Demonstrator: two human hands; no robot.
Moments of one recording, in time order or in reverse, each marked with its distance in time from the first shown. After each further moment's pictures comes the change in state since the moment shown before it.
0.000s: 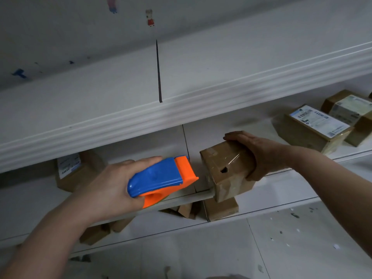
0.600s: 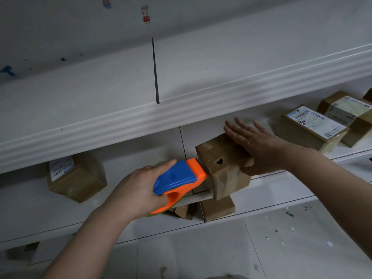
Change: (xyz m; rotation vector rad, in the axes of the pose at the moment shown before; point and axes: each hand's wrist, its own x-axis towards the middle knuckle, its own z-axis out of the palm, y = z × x) left_hand 0.039 0.001 0.053 0.018 -0.020 -0.072; right_hand -0.001 -0.011 -0.007 -0.509 0.001 0.041
